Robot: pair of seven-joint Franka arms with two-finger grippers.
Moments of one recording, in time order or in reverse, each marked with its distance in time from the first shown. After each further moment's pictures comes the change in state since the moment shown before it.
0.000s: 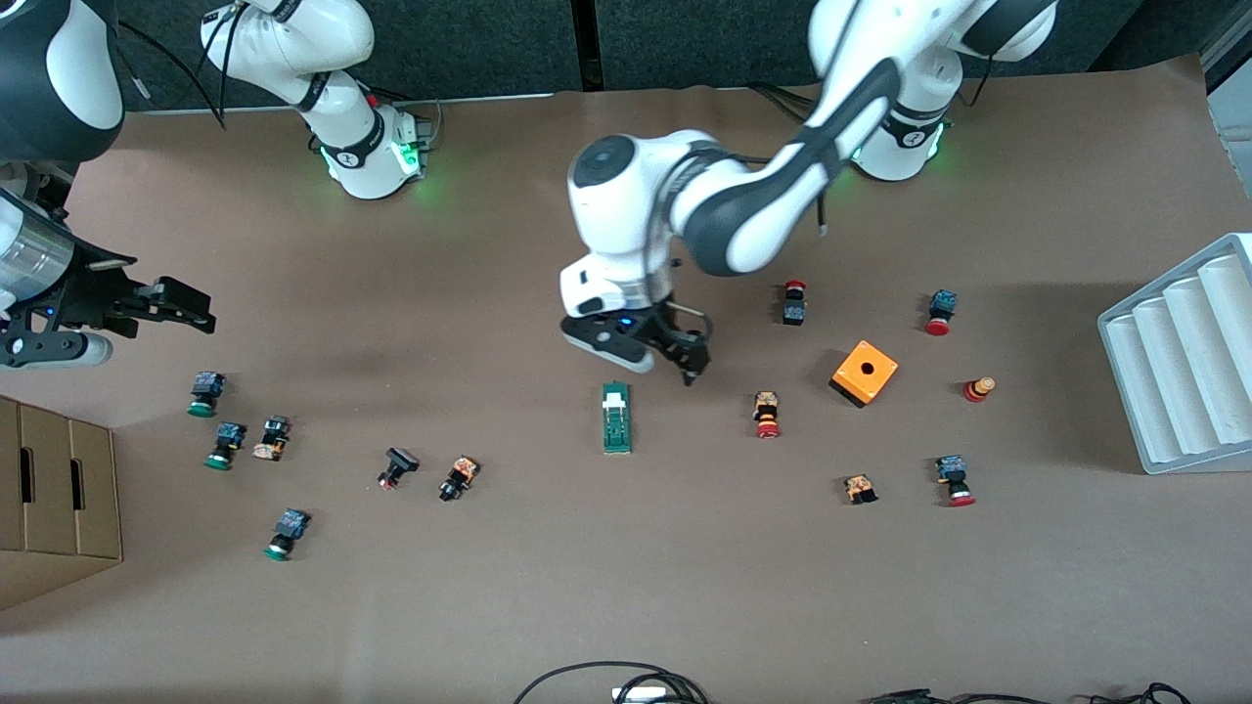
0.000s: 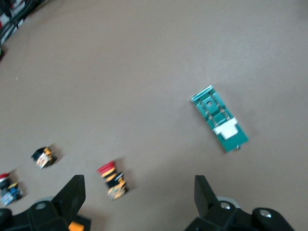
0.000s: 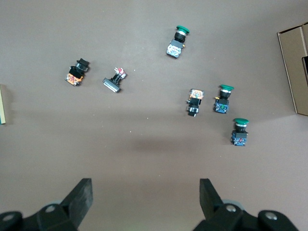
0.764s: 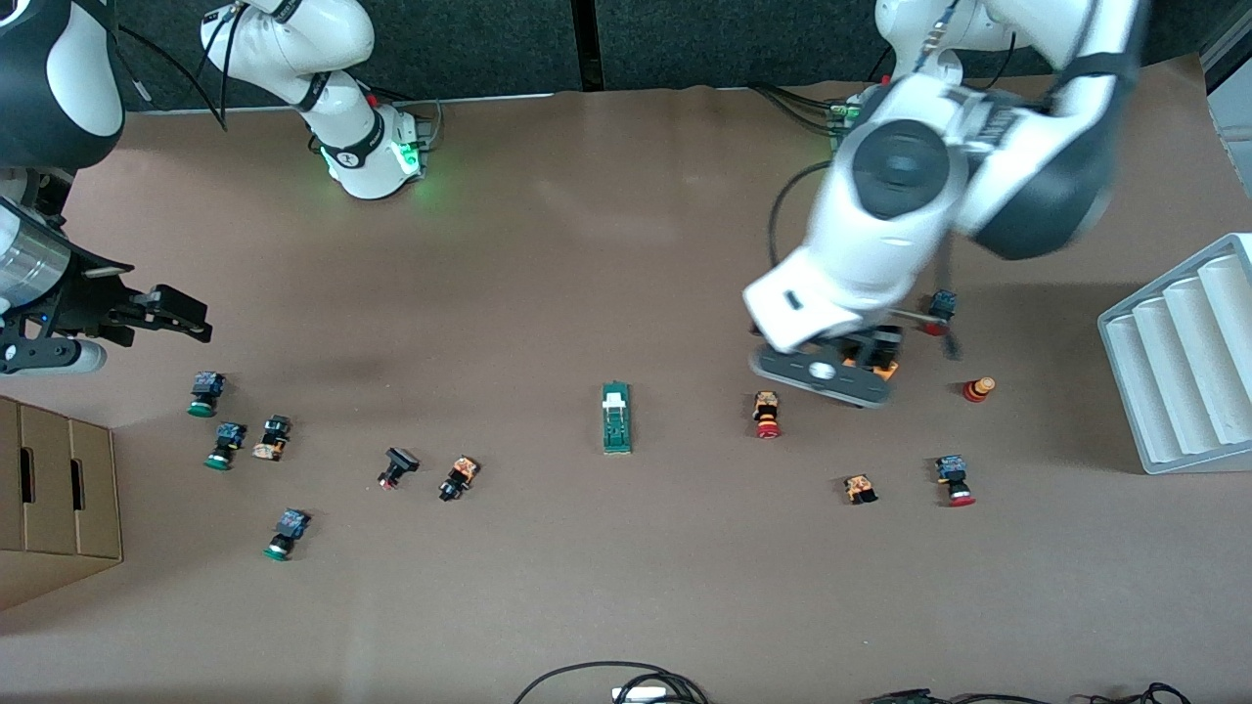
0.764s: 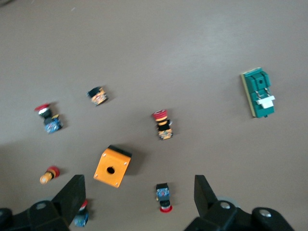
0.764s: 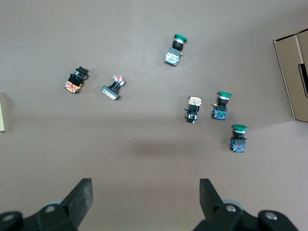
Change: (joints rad) left arm 0.319 -0.147 0.003 0.129 -0.333 -0.307 0.193; right arm -0.002 0.008 -0.004 0.002 -0.001 0.029 0.000
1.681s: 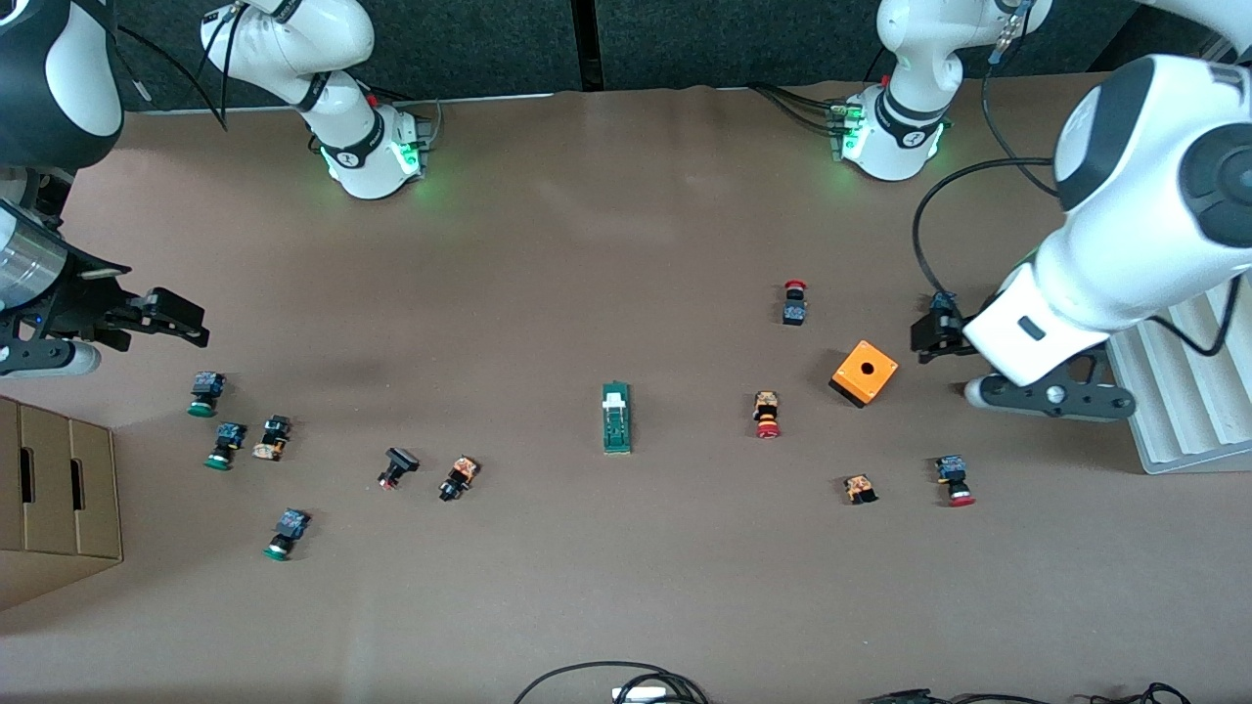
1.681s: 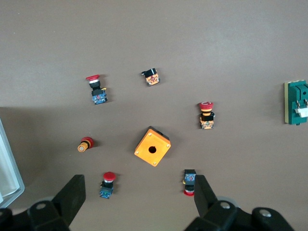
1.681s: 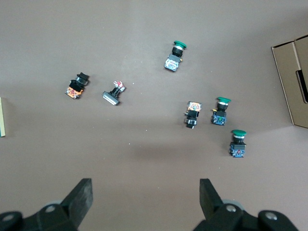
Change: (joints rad) left arm 0.200 -0.094 0.057 -0.021 -0.093 -0.084 0.098; right arm 0.000 0.002 0.000 0.003 0.000 0.020 0.000
